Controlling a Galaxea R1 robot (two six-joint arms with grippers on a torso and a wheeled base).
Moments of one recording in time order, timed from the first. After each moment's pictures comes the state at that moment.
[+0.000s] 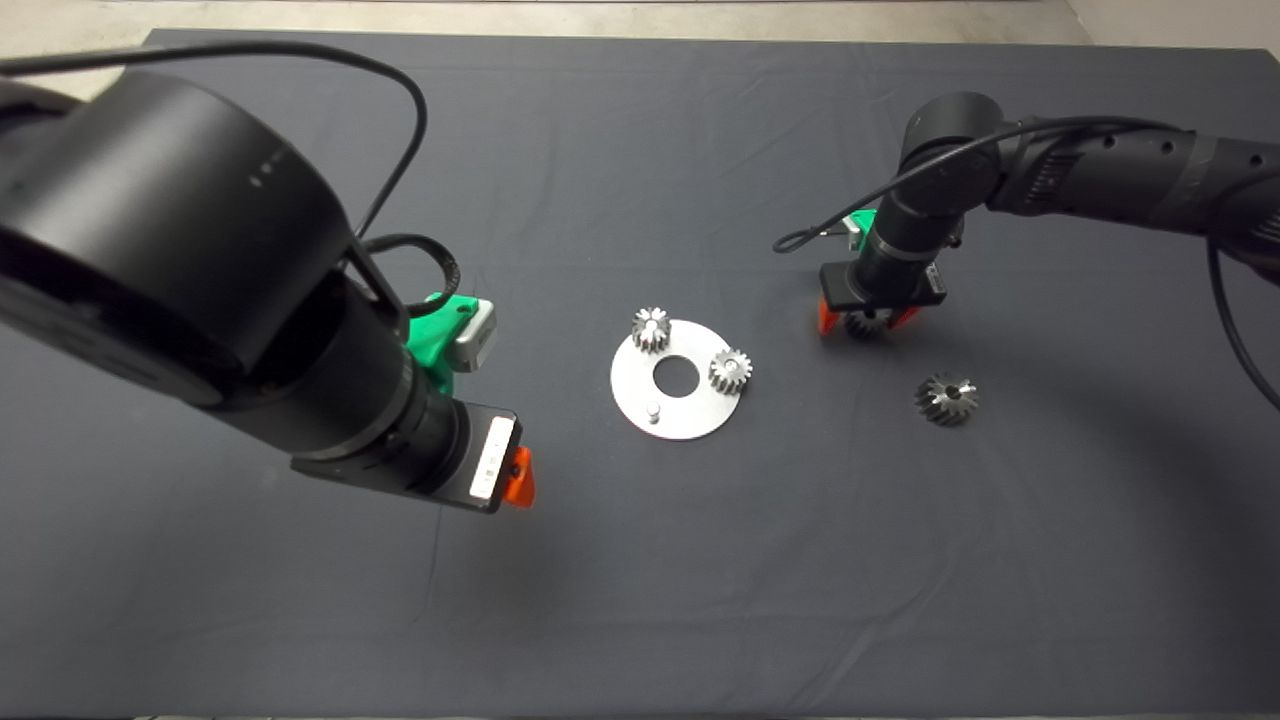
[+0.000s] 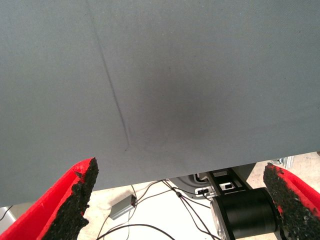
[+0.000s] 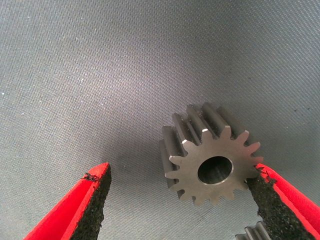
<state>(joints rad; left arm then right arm) -0.66 2.46 -0.54 0.10 1.53 -1.74 0.35 2.60 -1.49 -0.30 -1.53 1.18</state>
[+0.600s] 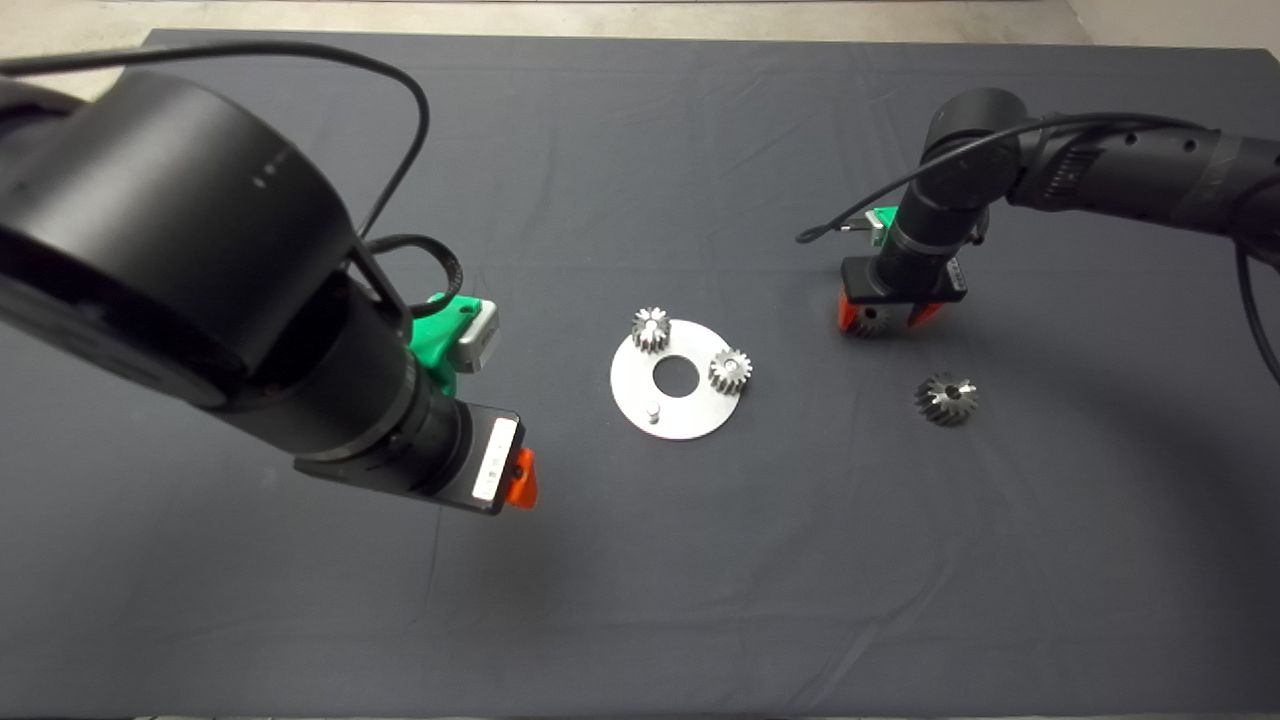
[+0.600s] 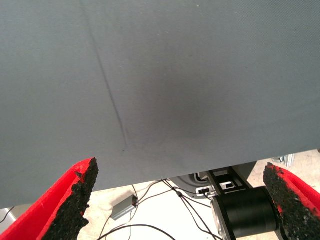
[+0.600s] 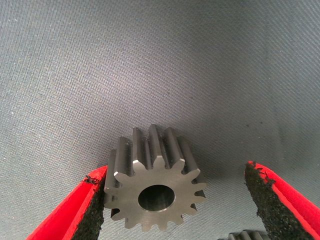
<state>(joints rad) -0.66 2.48 -0.54 0.10 1.53 -1.74 0.35 2.57 -1.54 -0.30 -1.53 1.16</state>
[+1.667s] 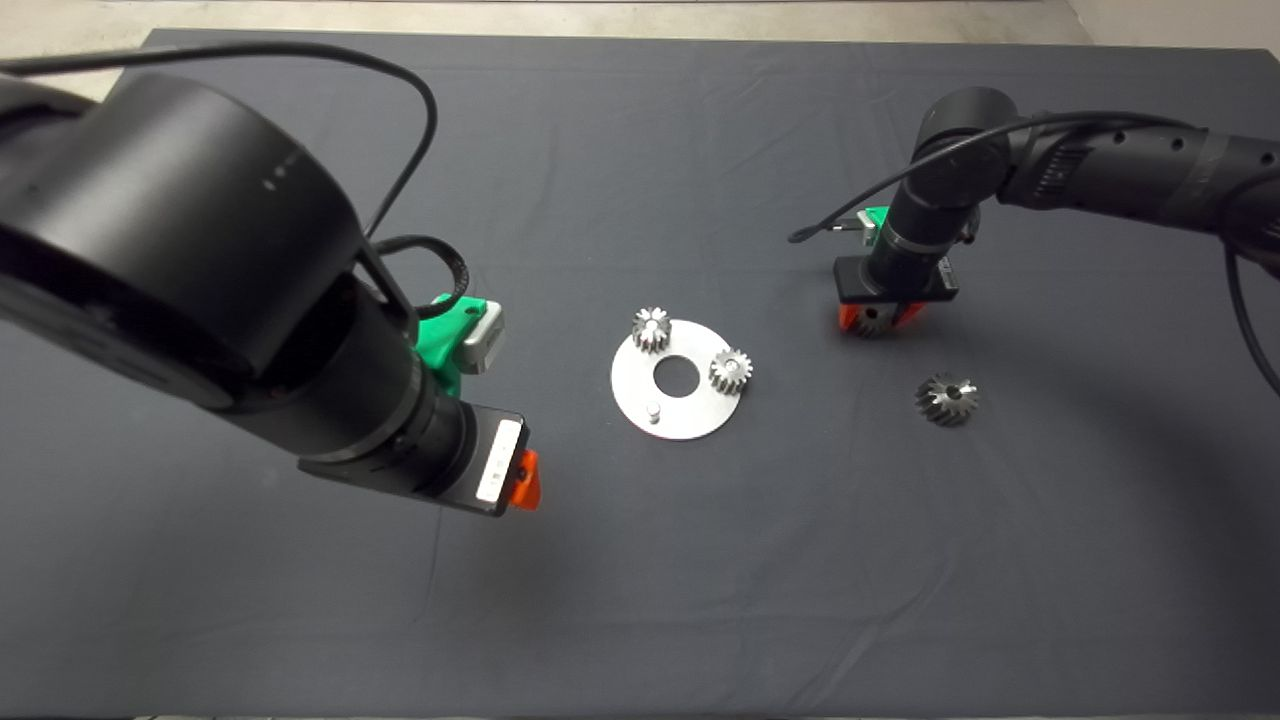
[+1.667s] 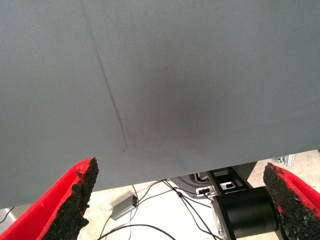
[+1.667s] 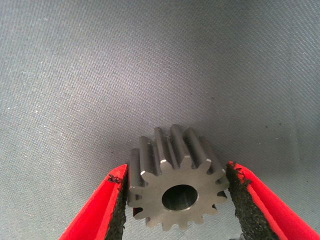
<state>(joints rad) -0.66 2.48 -0.54 0.10 1.53 -1.74 0.35 2.59 -1.55 -0.29 -1.52 1.16</state>
